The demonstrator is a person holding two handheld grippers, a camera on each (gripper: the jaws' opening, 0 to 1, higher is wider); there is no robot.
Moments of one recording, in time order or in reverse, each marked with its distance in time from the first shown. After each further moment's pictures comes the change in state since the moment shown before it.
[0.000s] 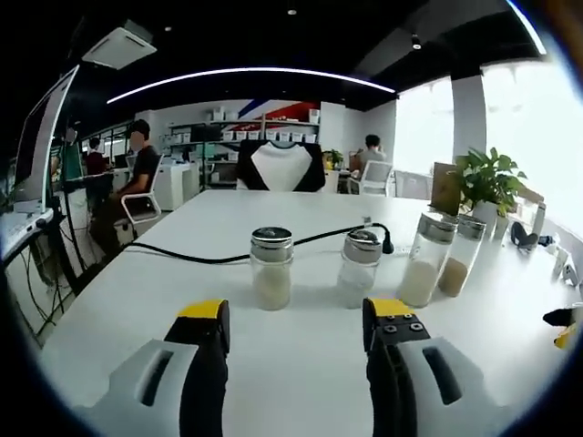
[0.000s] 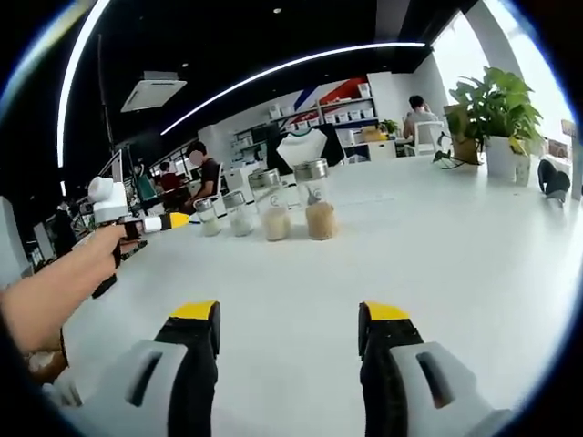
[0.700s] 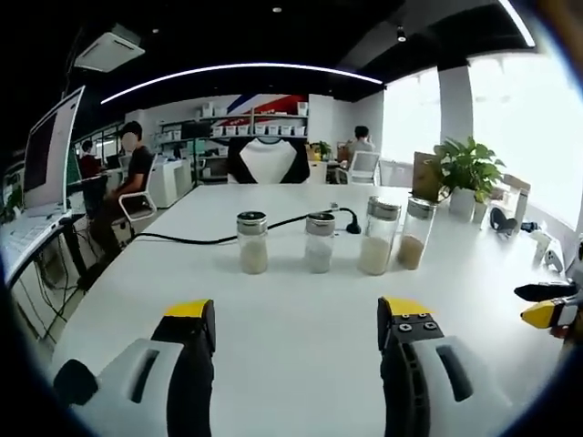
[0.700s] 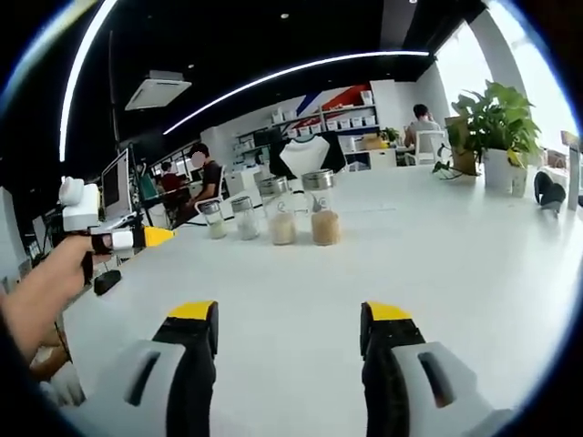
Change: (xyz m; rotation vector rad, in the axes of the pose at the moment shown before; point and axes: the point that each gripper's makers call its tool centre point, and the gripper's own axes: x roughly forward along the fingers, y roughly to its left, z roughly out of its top) left arm -0.085 -0.027 -0.016 0.015 0.054 -0.034; right arm -0.022 0.014 0.004 -0.028 -0.022 -0.006
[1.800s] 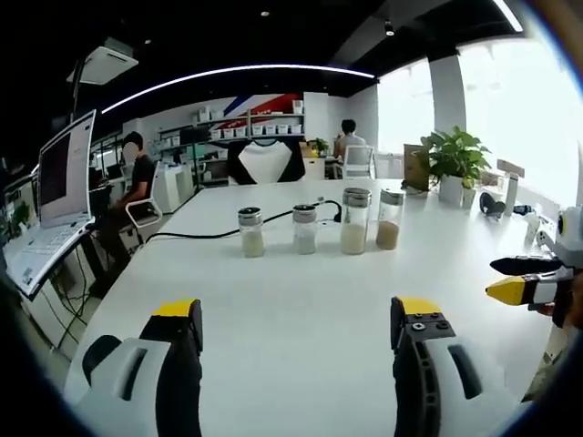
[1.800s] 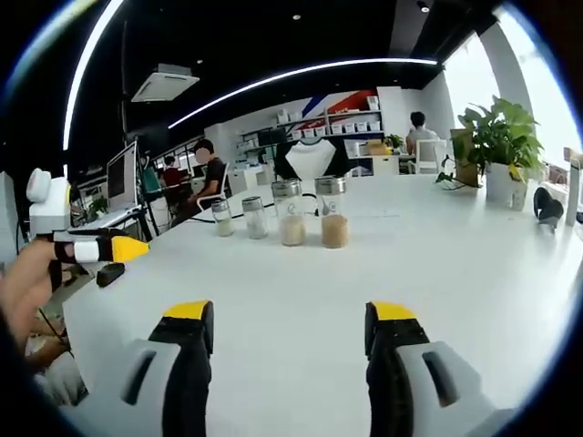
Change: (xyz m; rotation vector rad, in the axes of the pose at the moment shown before) left arm -0.083 -0.026 -0.010 0.074 0.015 0.010; right arm -0.012 0.022 0.003 -0.053 -0.003 -0.003
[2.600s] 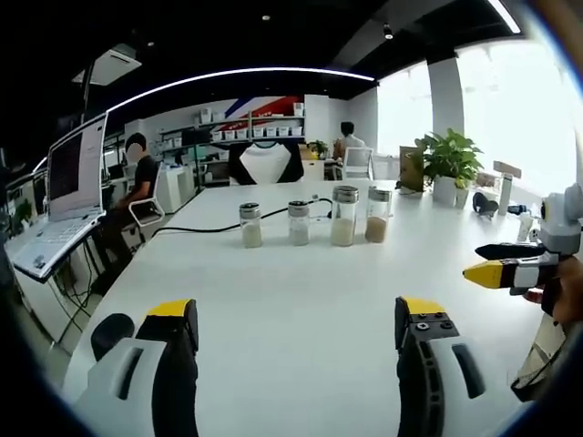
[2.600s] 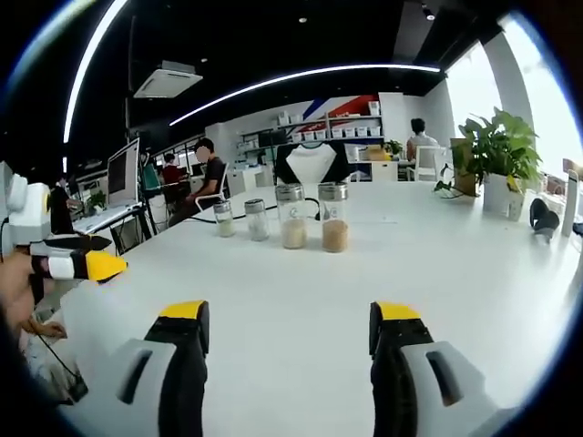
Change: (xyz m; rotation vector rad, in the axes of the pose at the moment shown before) left arm -0.047 -0.011 -0.016 -0.004 -0.011 0.002; right arm -0.010 0.008 0.004 -0.037 -0.009 -0.019
